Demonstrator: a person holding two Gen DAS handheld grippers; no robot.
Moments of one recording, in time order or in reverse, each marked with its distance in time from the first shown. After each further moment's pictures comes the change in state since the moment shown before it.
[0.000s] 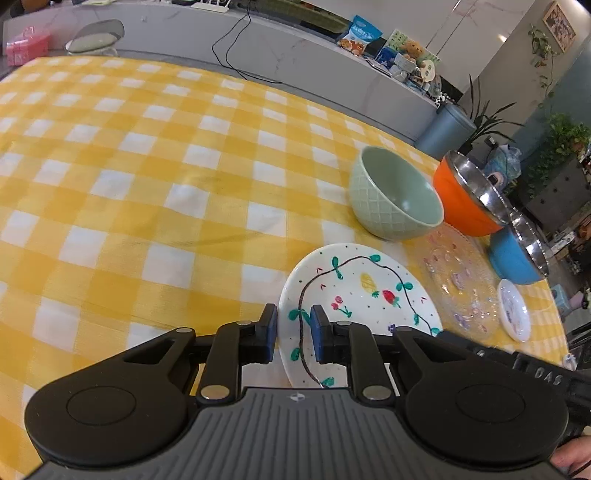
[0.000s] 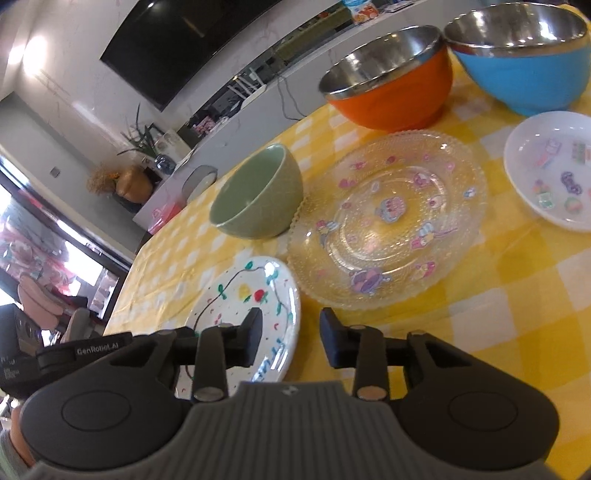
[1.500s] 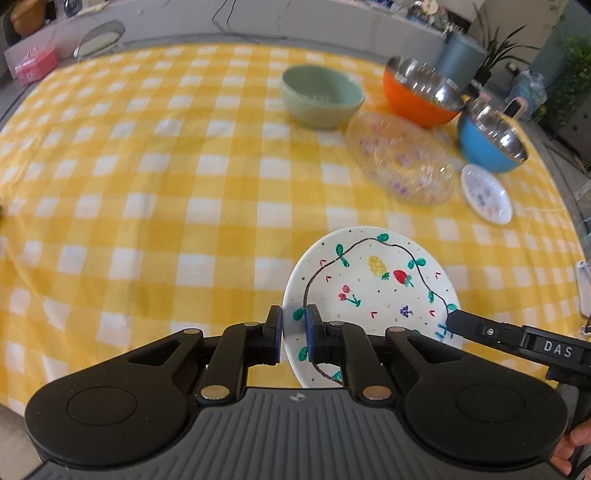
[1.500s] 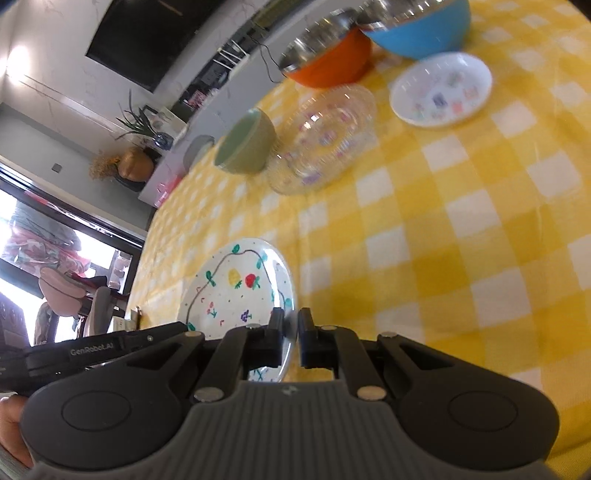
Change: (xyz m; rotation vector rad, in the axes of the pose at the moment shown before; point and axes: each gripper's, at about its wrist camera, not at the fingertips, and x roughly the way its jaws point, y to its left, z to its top) left arm -0.055 -0.101 -0.071 0.089 0.184 0.196; right arm -0.110 -0.032 -0.047 0.114 0.131 0.010
